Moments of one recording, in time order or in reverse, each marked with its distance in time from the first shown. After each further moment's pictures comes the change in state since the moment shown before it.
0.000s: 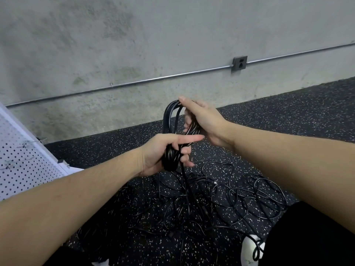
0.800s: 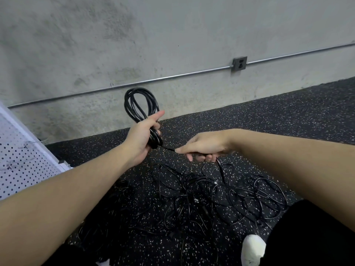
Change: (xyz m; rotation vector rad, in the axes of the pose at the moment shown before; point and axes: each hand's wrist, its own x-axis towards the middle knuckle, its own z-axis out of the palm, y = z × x) left_hand 0.005 0.009 -0.036 -0.039 0.701 0.270; right_hand -0.012 0.013 -0.020 -0.857 -0.593 0.416
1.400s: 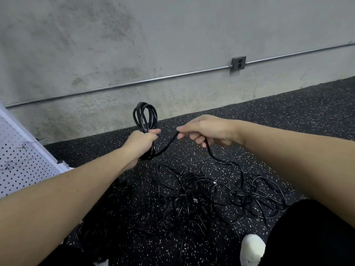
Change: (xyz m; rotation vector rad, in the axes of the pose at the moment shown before) left_hand -0.003 -0.010 -0.013 0.584 0.110 -0.116; right_hand -0.007 -0.005 -0.018 0.353 0.220 -0.172
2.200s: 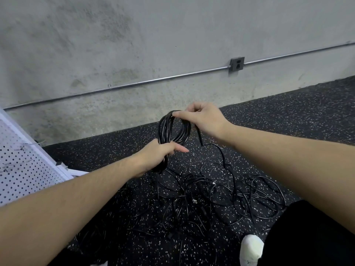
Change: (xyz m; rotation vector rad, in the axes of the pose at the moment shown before) left_hand -0.028 0.009 0.021 0.065 -0.414 0.243; right_hand 0.011 0.001 0.007 0.040 0.557 -0.327
